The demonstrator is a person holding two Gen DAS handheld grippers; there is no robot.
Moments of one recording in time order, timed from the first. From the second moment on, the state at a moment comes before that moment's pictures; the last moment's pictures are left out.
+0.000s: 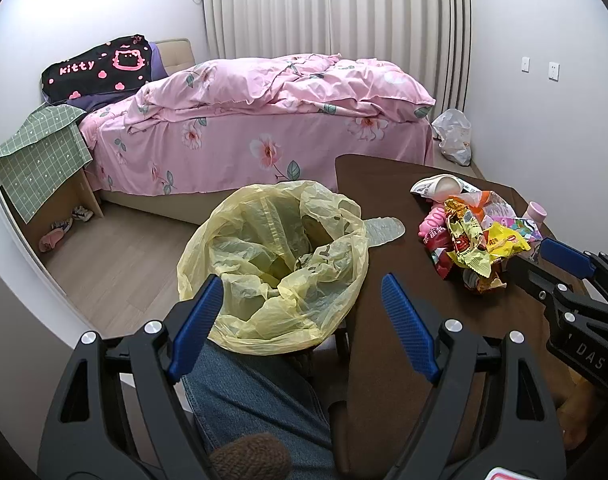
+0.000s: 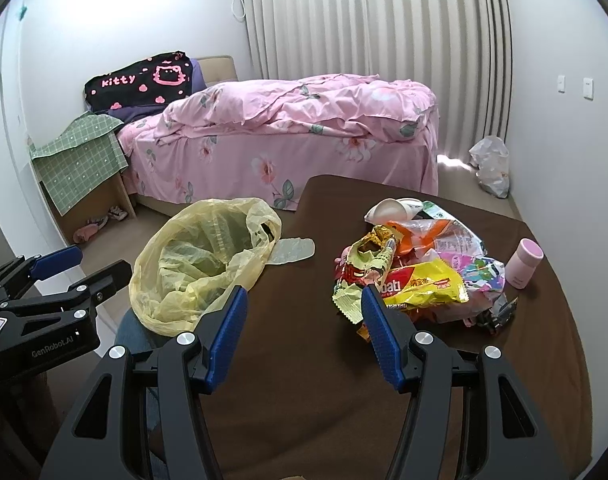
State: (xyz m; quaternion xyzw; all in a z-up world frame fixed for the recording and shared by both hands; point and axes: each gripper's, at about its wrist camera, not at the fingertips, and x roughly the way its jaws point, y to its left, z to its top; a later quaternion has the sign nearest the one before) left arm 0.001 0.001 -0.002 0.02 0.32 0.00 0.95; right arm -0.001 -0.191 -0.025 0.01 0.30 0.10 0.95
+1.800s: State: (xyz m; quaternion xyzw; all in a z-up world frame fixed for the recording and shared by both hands) left arm -0.003 0.003 -0.009 0.02 0.32 -0.01 0.95; right arm -0.003 -0.193 -0.020 0.01 0.30 0.10 0.95
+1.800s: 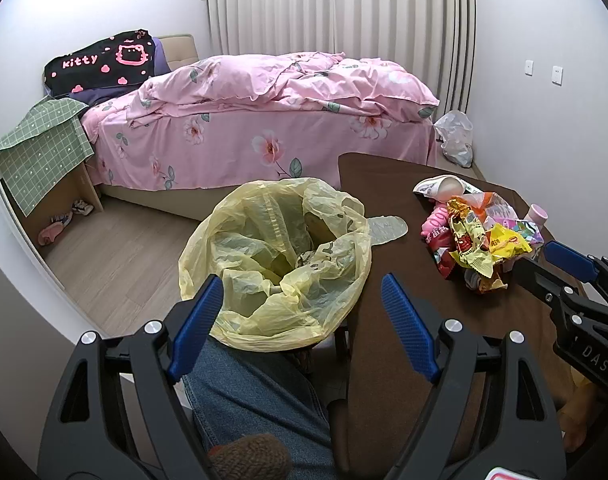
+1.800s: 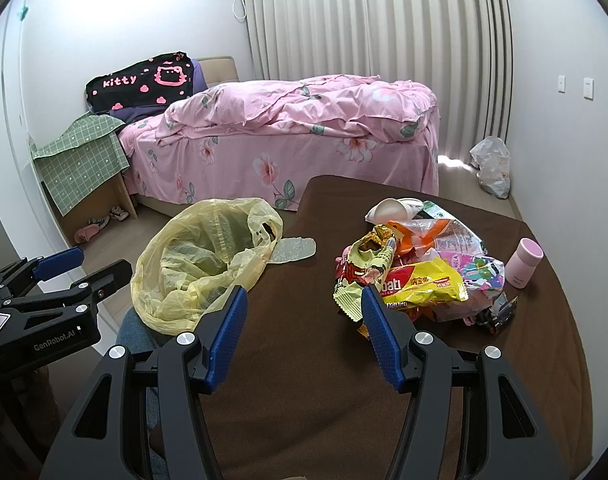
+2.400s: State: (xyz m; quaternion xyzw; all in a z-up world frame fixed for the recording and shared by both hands) left arm 0.002 0.001 -0.008 0.02 0.32 -0.01 0.95; right arm -0.004 -0.201 -0.021 0.01 0.30 0.09 0.95
